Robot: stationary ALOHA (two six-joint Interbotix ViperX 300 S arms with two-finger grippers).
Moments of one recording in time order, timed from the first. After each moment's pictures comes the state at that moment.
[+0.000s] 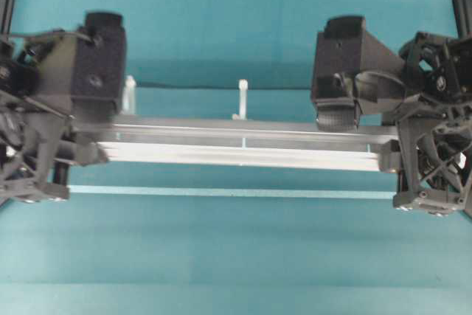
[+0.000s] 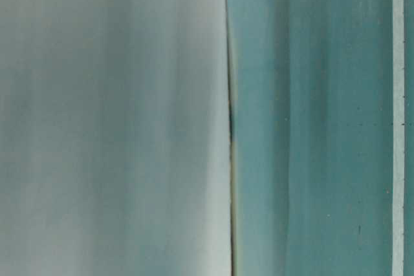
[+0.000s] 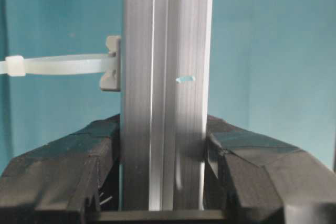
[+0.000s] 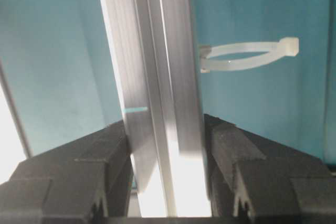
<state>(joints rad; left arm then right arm) -0.09 -0.34 0.01 0.03 1.39 -0.12 0.10 -0.19 -0.18 0.03 1.70 0.25</state>
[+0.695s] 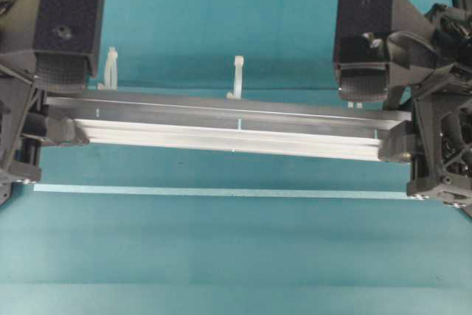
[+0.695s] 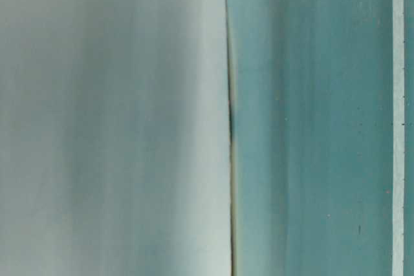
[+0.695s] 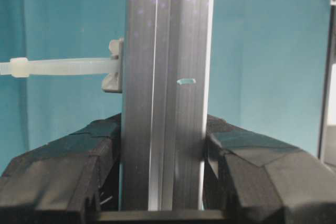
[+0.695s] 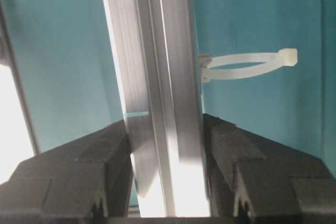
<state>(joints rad) -0.08 -0.29 -0.20 0.02 1.55 -0.12 0.09 -0.19 -0.29 0.03 1.72 0.25</state>
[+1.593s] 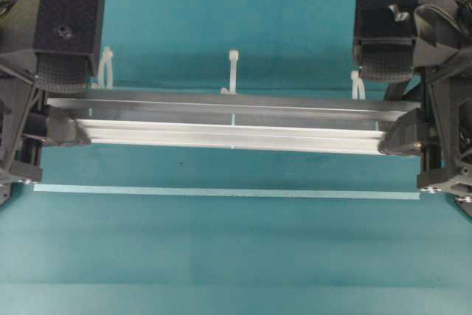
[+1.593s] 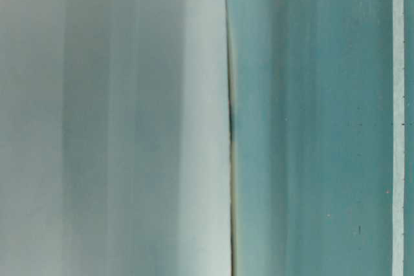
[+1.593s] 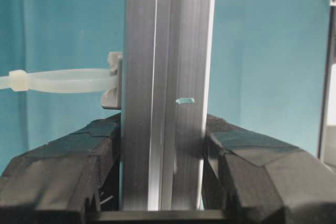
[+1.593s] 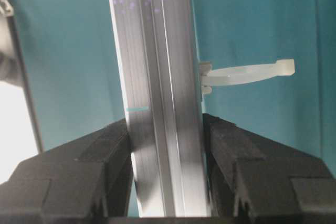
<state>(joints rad) -0.08 -0.29 -0.20 0.02 1.56 -0.12 0.09 -0.18 -0.36 0.03 1.72 0.25</state>
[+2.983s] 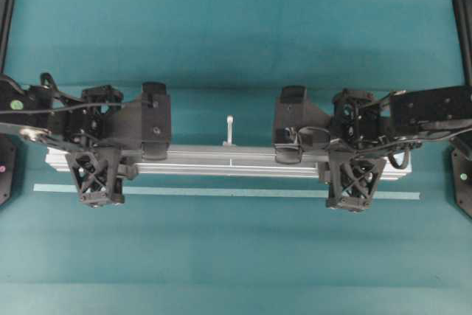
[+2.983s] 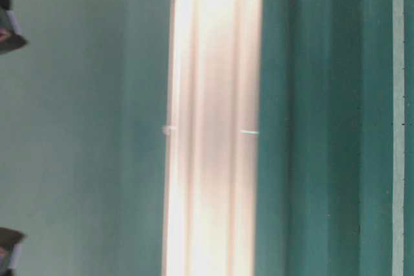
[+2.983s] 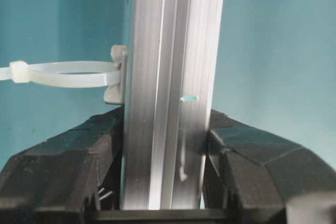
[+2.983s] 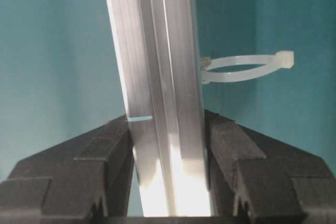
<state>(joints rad) -0.01 -0.25 0.61 0.03 0.90 -0.12 0.02 -0.15 0.51 -0.01 0.98 0.13</state>
